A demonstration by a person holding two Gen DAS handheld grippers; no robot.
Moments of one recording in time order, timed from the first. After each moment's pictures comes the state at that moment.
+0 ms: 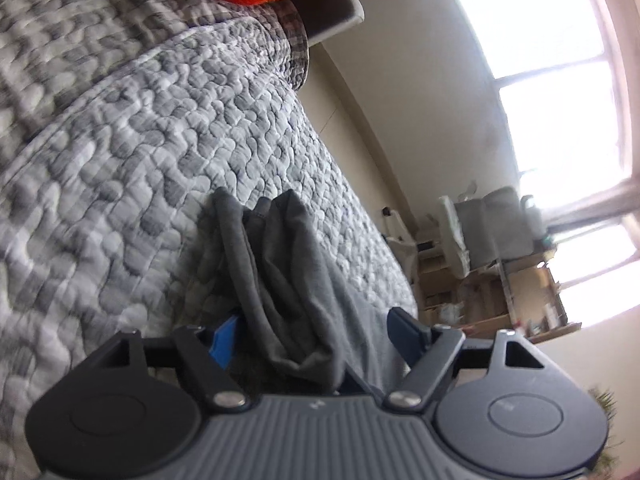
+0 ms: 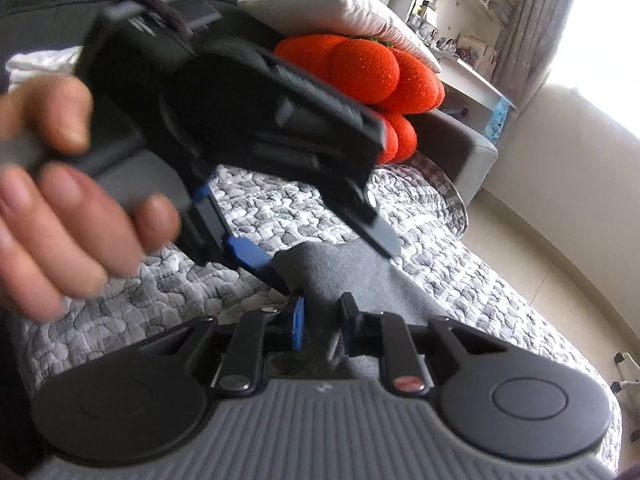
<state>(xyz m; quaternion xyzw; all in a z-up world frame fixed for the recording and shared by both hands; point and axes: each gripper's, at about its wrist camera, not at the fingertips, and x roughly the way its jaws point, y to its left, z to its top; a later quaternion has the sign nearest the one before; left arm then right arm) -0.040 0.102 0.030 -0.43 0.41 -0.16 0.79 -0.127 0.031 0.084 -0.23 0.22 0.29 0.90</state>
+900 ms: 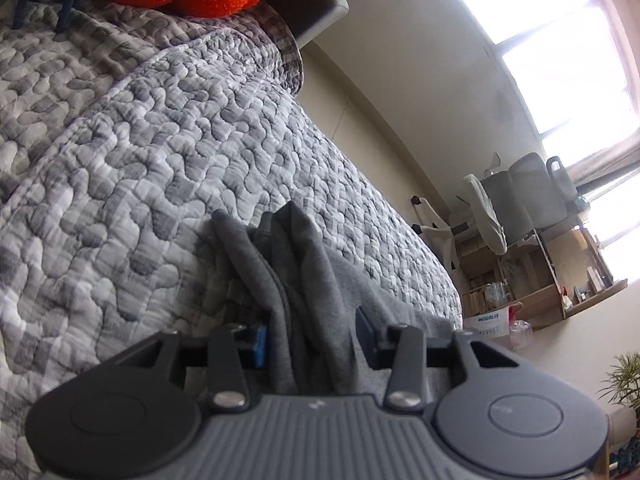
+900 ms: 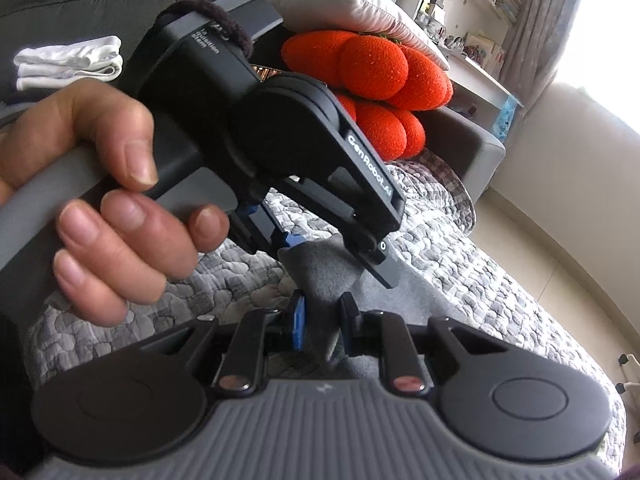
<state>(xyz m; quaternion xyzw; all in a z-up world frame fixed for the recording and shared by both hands) -0.020 0.086 0.035 -0.34 0.42 -0.15 0.83 -0.131 0.032 0.080 -0.23 0.23 0.29 0.90</state>
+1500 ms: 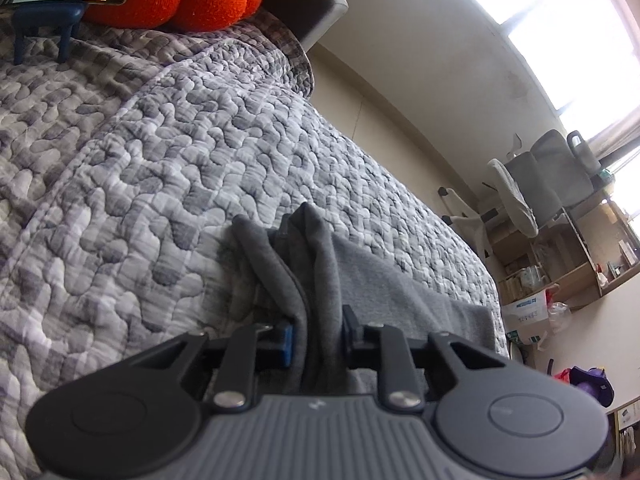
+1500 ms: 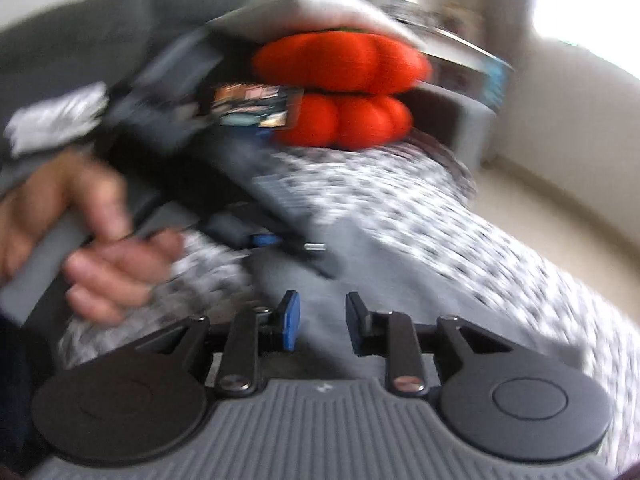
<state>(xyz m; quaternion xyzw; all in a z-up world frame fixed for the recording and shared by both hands) -0.019 0.080 0.033 -0.28 0.42 -0.13 0.85 -0.112 -0.028 0.097 -0.11 0.28 0.28 0.91</state>
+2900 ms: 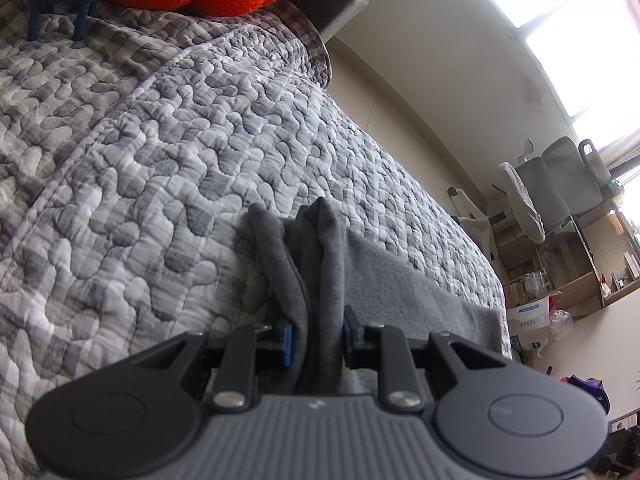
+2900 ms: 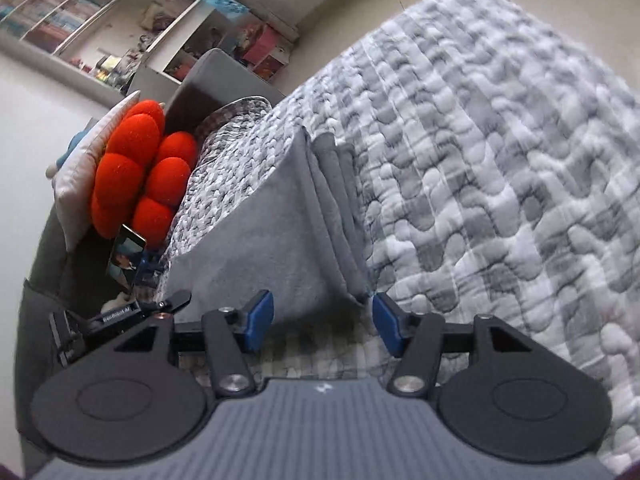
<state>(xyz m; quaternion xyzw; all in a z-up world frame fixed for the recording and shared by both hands) -0.020 0.086 0.025 -0.30 0.44 -0.11 0.84 -0.127 -0.248 0.058 0.38 0.43 0.12 0.81</state>
